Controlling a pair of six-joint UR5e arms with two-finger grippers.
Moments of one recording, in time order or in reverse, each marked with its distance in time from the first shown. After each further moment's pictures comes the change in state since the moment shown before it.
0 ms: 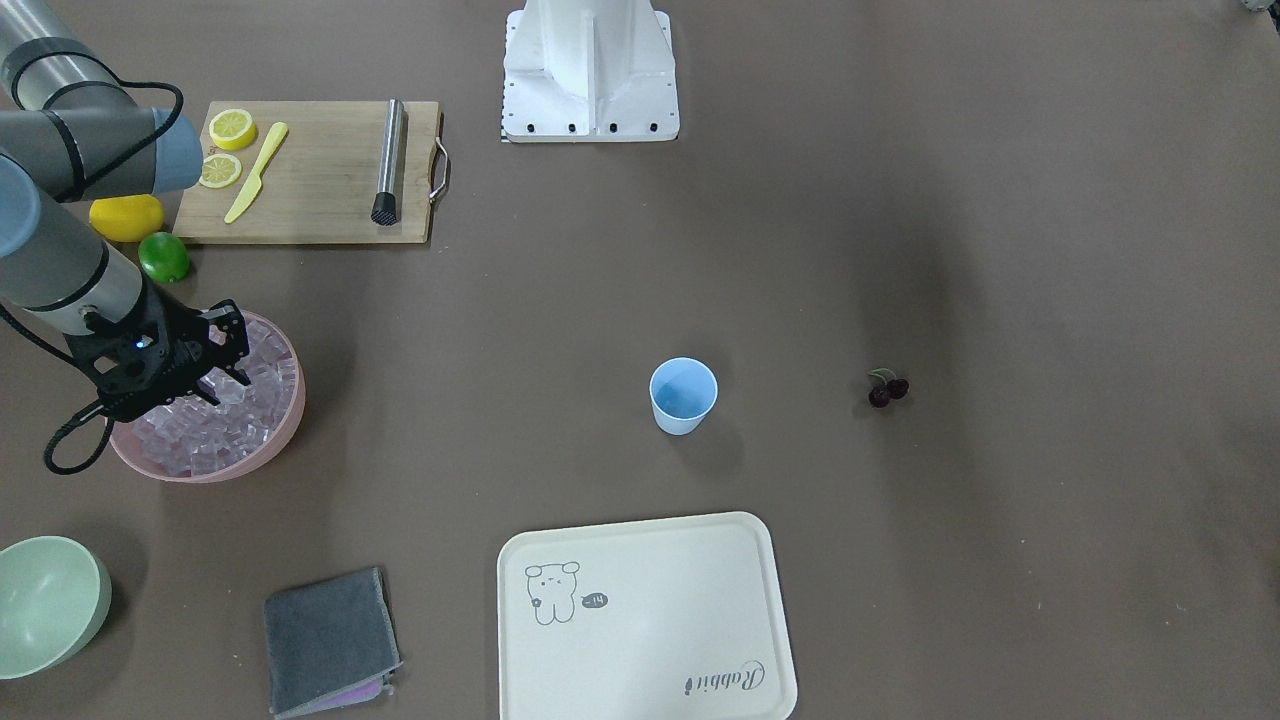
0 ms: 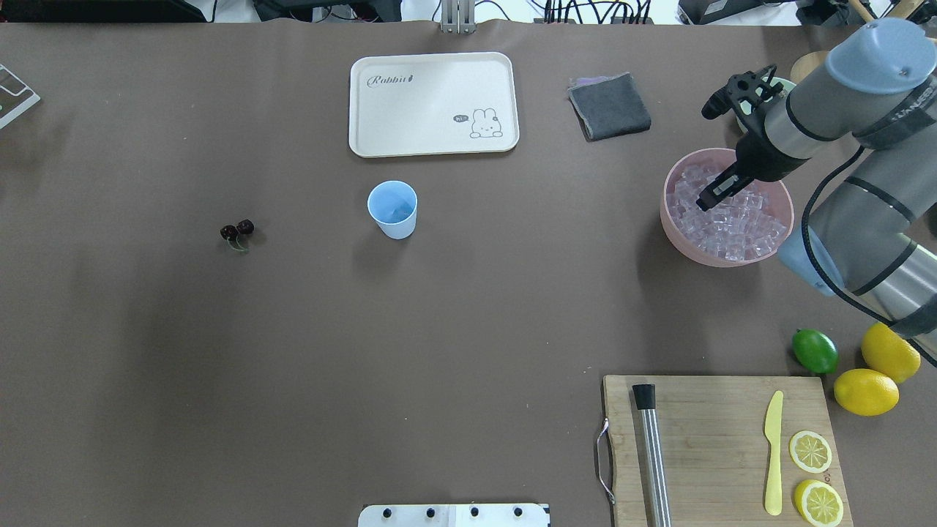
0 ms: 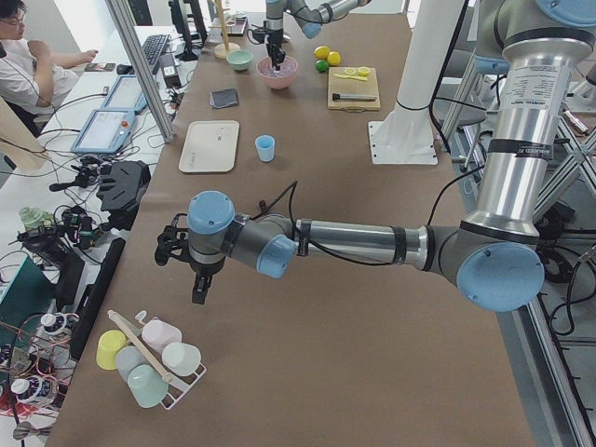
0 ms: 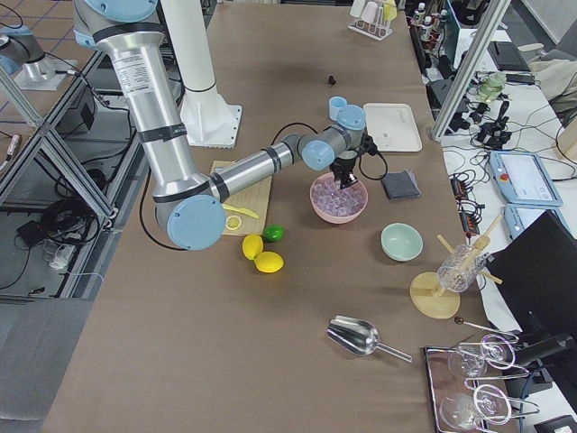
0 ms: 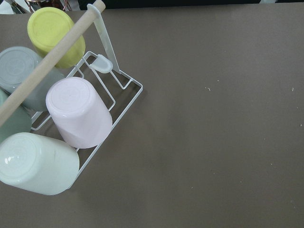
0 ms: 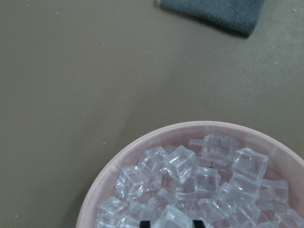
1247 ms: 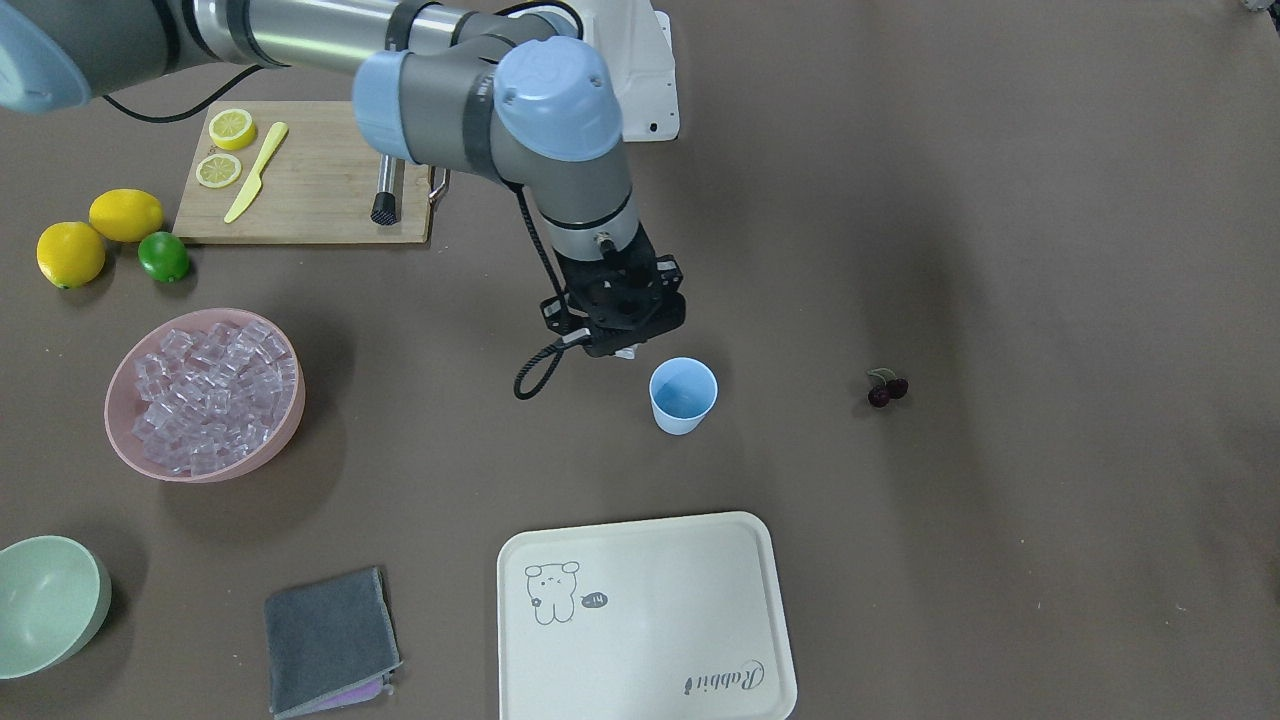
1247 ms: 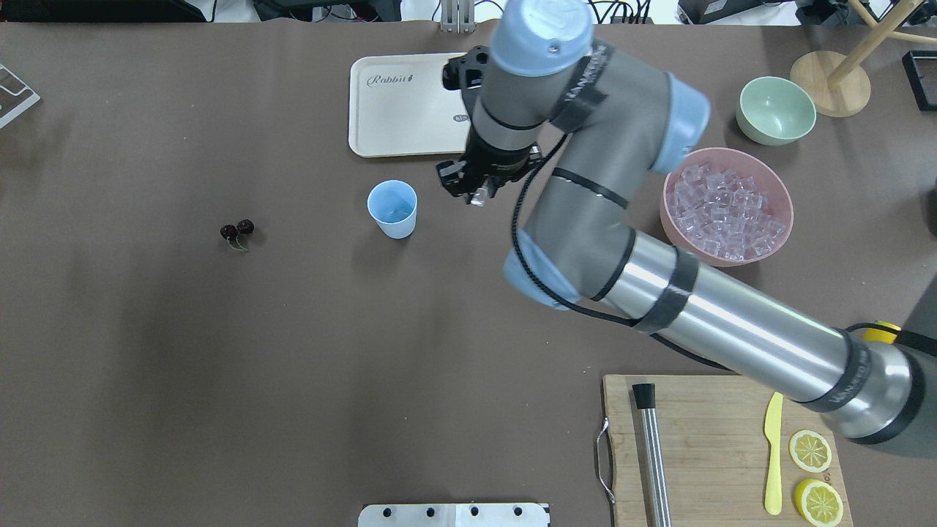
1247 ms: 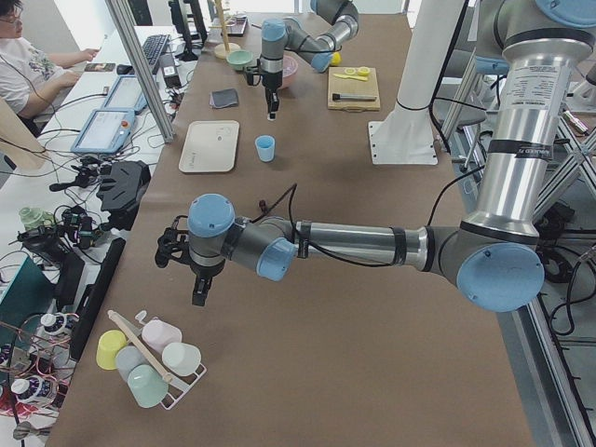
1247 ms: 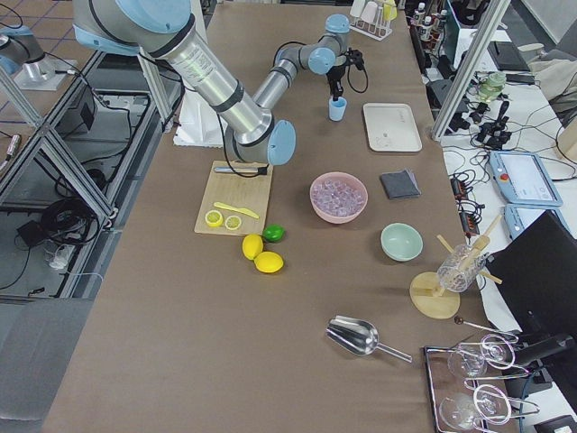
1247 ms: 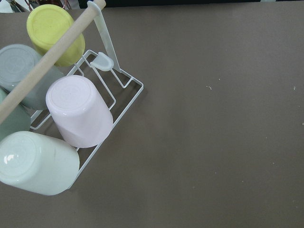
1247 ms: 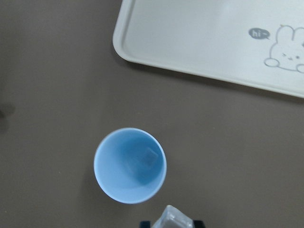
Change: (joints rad) left arm 0.001 -0.002 0.015 -0.014 0.000 0.000; right arm -0.355 0.710 -0.376 -0.065 -0.270 0.657
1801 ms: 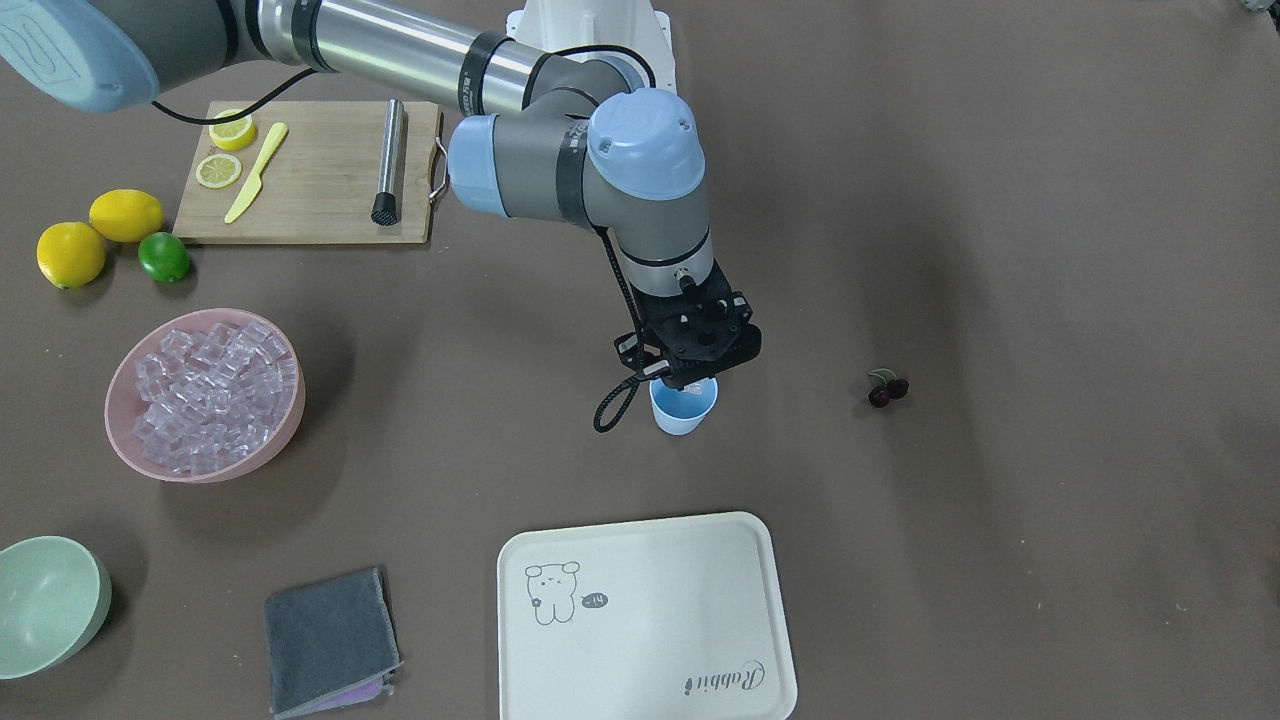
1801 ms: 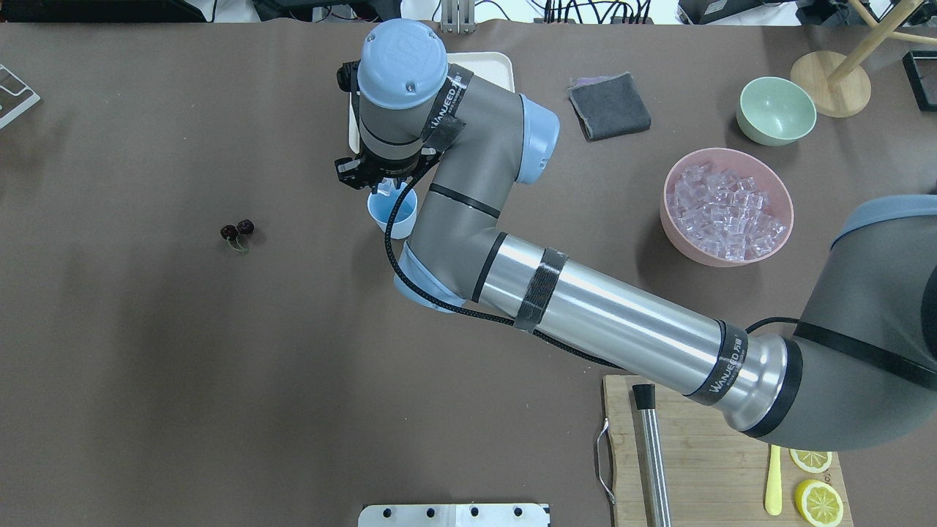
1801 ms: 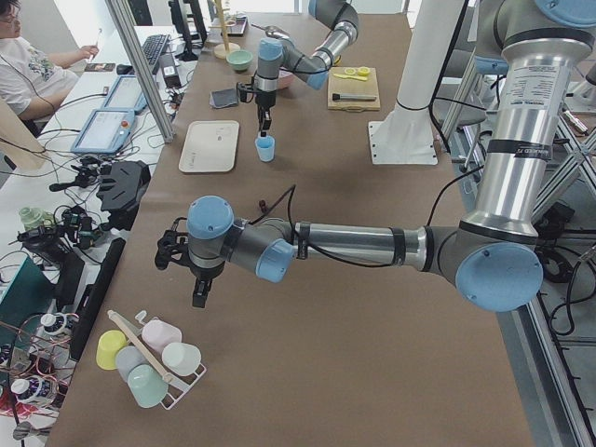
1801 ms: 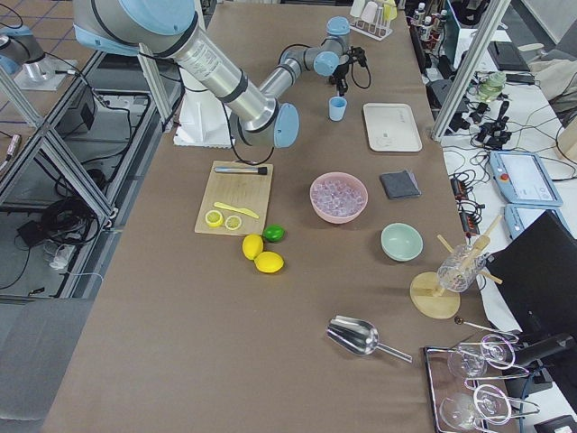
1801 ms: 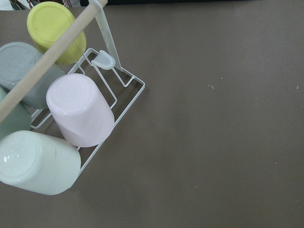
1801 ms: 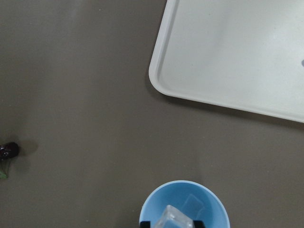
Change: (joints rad) left arm 0.003 -0.004 0.011 0.000 0.000 0.000; right arm -0.033 0.080 -0.171 0.160 -0.063 0.050
